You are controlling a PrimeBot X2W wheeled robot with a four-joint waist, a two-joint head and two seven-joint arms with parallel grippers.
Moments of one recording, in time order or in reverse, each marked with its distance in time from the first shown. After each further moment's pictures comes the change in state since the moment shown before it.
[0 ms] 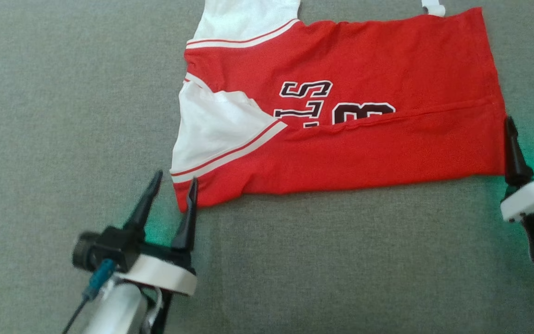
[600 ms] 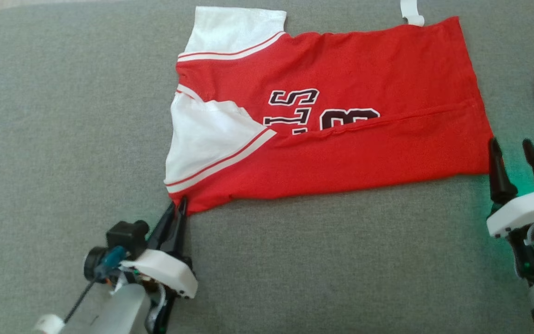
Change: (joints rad) left arm -0.081 -0.077 0.014 0.336 -0.061 -0.054 0.051; right arm 0.025 0.028 0.023 0.052 0.008 0.000 -0.022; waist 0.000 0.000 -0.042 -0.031
